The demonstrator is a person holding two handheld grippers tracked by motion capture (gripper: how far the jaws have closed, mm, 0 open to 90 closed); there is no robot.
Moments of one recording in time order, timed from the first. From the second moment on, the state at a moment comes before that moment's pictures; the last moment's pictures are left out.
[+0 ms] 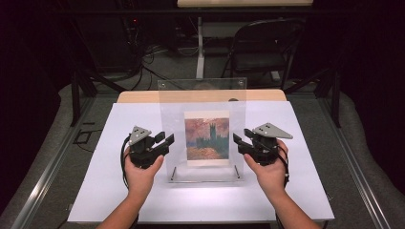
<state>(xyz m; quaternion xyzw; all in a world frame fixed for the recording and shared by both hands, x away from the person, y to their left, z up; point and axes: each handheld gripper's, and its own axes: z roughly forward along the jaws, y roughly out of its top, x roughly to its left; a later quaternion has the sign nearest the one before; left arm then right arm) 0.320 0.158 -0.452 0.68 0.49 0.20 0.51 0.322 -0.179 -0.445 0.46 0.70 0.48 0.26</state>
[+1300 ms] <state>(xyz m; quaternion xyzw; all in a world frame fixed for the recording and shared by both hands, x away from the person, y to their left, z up) 0.273 0.170 -0.459 0.69 0.45 0.19 0.53 0.272 -0.196 -0.450 0.44 0.70 0.52 0.24</state>
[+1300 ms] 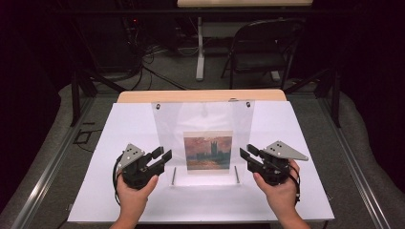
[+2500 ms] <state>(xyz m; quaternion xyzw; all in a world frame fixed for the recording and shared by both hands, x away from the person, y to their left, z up) 0.279 0.221 -0.527 0.69 0.50 0.22 0.48 0.282 -0.237 -0.521 0.47 0.71 0.46 0.27</state>
